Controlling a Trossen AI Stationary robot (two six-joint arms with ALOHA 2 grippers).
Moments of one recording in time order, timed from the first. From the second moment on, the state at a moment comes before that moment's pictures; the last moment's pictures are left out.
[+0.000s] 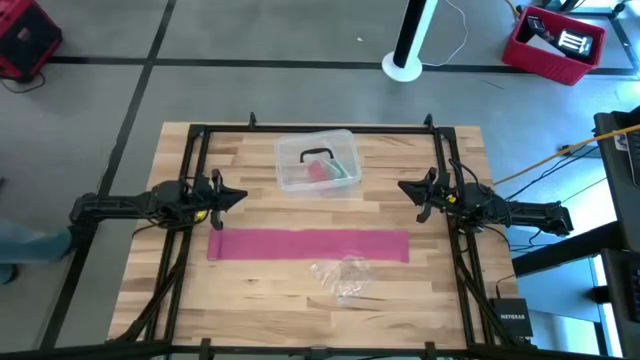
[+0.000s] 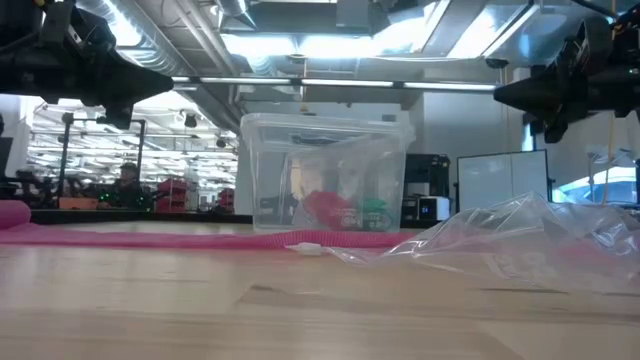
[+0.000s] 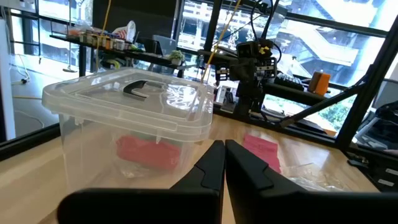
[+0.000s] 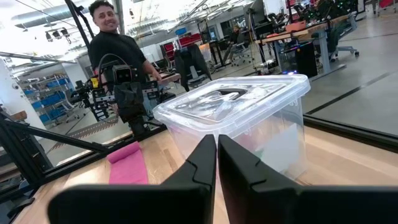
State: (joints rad) left arm 0.01 0.02 0.01 0.04 -0.22 -0.21; right arm -0.05 0.01 0.01 0.06 0.29 0.31
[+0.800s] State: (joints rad) left arm 0.01 0.02 0.01 0.19 -0.24 -0.44; right arm -0.05 0.01 0.01 0.06 0.29 0.31
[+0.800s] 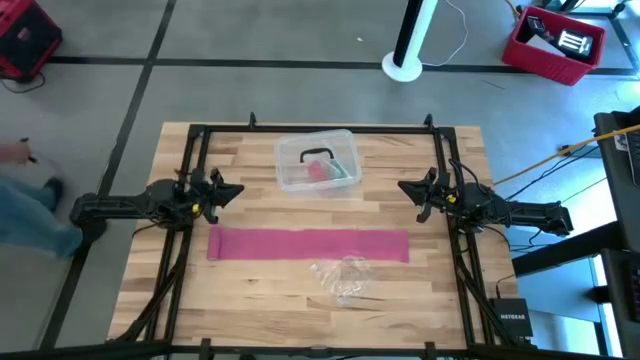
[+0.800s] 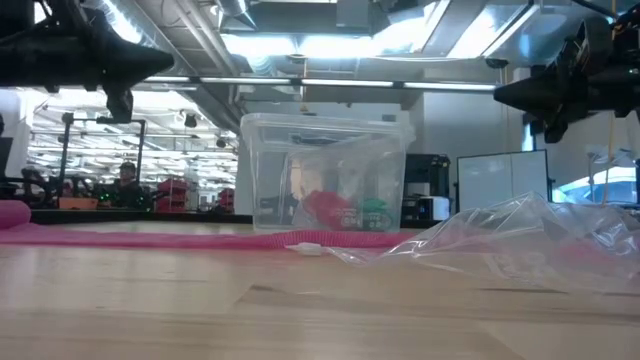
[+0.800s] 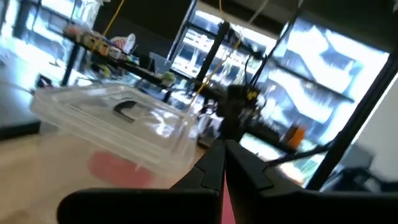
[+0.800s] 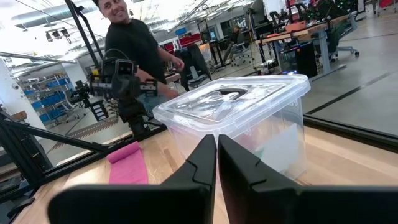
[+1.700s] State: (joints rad) left arm -0.21 0.89 1.00 -0.92 -0.17 -0.56; right arm -0.05 0.01 0.01 0.06 0.20 0.34
